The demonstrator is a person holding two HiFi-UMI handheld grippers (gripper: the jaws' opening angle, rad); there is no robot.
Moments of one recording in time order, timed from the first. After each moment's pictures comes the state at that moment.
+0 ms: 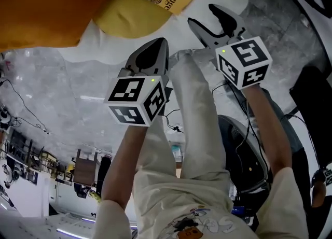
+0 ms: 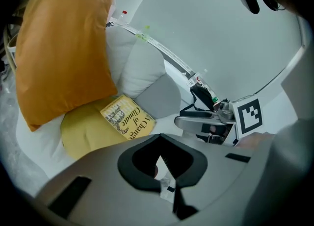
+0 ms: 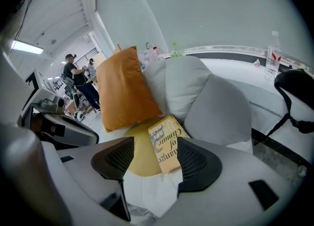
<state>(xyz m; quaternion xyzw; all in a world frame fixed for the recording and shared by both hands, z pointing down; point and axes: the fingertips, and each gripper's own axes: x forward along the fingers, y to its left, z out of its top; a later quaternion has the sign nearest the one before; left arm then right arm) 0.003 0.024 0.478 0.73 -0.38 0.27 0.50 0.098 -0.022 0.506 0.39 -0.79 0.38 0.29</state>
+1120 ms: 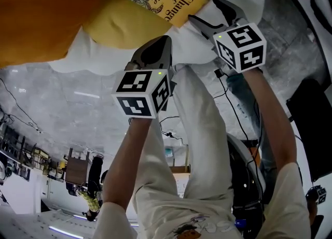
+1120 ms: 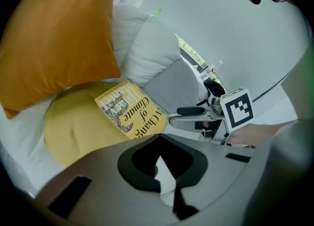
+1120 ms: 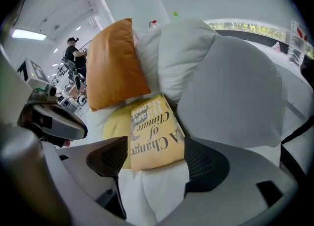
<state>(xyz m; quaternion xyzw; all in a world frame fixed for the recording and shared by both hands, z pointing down) 0.021 0.010 0.594 0.71 -0.39 0.27 0.52 0.113 -0.049 0.644 0.33 -0.79 0.37 0.35</state>
